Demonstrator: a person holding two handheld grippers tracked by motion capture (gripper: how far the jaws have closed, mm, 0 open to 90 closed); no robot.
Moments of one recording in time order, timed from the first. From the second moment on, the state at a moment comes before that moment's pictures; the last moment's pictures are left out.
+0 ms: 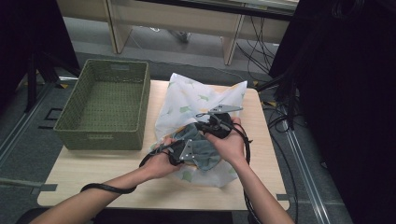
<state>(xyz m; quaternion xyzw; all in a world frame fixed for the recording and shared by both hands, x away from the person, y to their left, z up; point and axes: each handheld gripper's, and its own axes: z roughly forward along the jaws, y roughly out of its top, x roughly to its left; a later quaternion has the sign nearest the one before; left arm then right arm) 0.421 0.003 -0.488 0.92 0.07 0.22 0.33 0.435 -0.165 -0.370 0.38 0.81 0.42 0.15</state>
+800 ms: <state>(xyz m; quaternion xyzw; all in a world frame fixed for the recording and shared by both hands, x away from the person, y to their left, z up) 0.384 0.035 -0.370 0.87 0.09 0.31 0.37 0.419 -0.161 -0.336 0.35 0.80 0.46 0.17</state>
